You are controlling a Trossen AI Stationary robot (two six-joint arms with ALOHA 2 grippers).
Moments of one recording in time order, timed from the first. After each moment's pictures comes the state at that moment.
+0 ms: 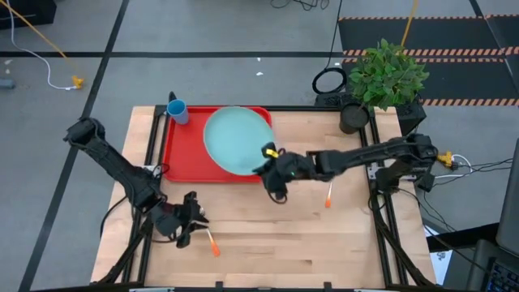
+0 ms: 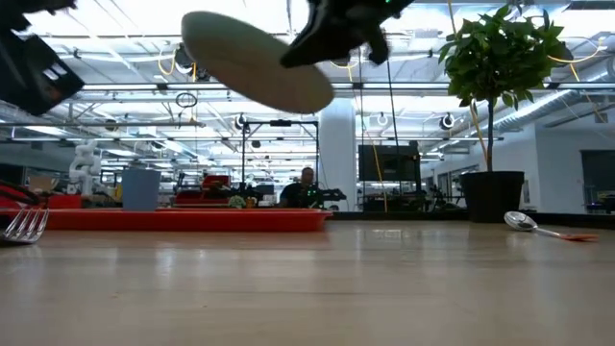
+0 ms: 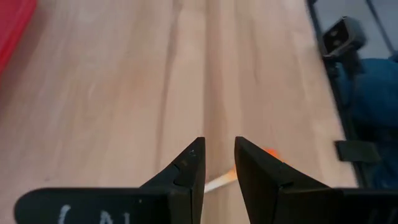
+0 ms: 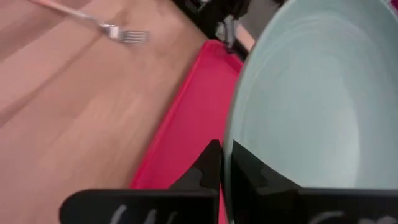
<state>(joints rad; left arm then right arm) -0.78 1.13 0.56 -0.23 -0.38 -0.72 0.08 1.62 1.20 -0.11 0.22 -0.70</state>
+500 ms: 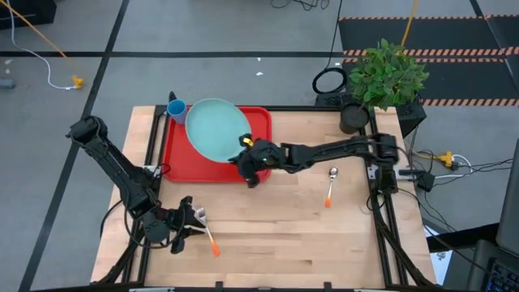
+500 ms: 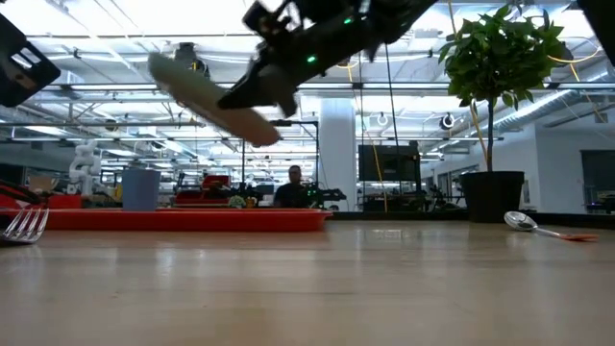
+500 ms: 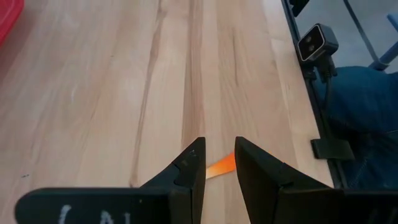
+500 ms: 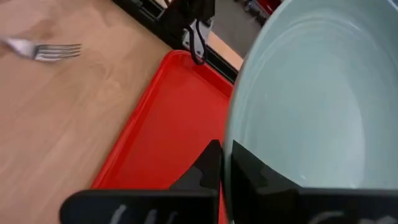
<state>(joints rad) -0.88 1.13 0.56 -0.21 -0.47 -0.79 -0.04 1.95 1.38 0.15 0.10 -0.67</state>
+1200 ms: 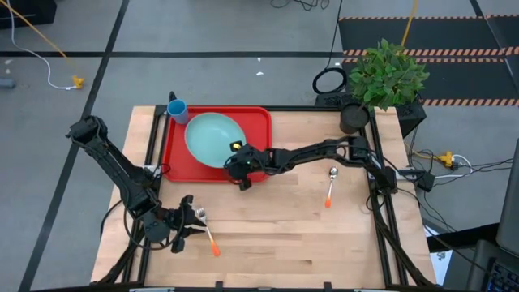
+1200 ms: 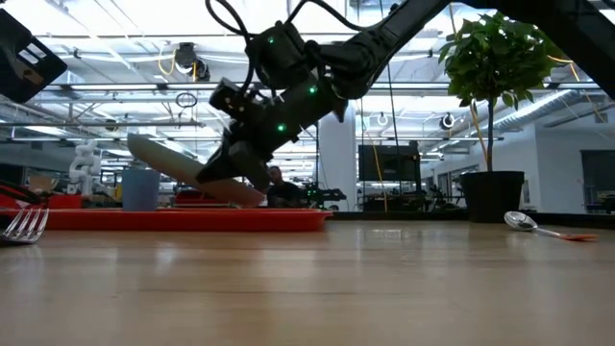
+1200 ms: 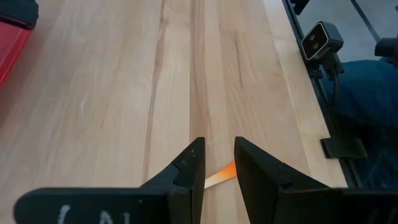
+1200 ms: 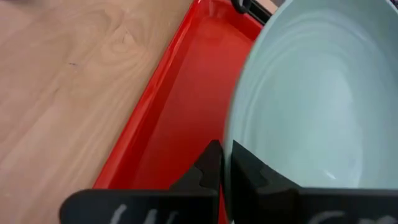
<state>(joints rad) -0.88 1.13 0.56 -0.21 -0.49 -0.72 -0.09 2.21 1.49 0.19 0.05 -0.61</state>
